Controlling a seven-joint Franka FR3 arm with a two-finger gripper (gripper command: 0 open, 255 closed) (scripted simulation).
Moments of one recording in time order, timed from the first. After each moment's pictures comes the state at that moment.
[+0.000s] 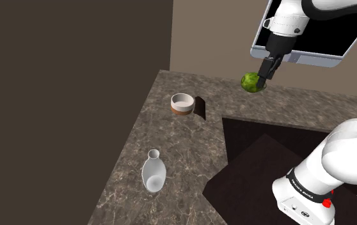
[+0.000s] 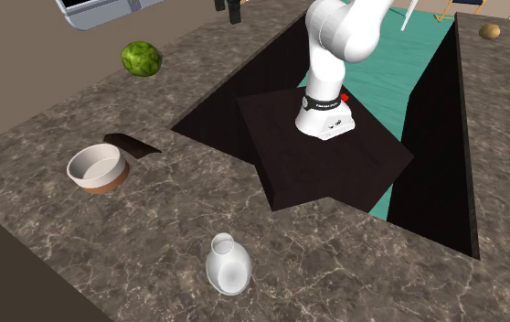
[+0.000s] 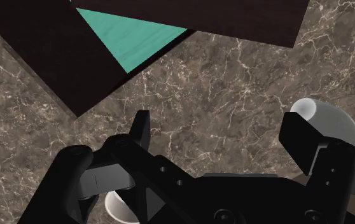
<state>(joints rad) 0.02 -0.76 0.01 -2.43 0.01 1.60 -0.13</state>
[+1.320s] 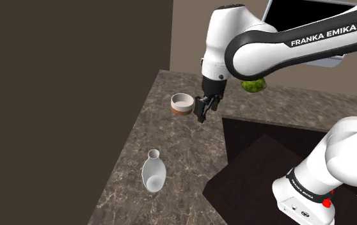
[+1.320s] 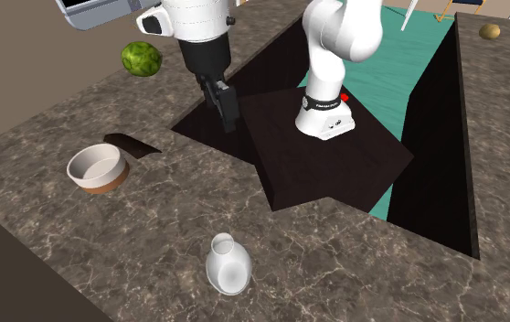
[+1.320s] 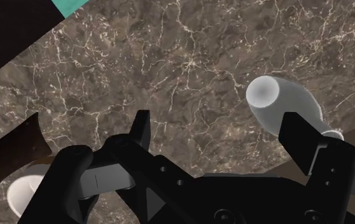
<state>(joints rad) 0.14 -0.35 0.33 -2.41 0.15 2.01 0.18</state>
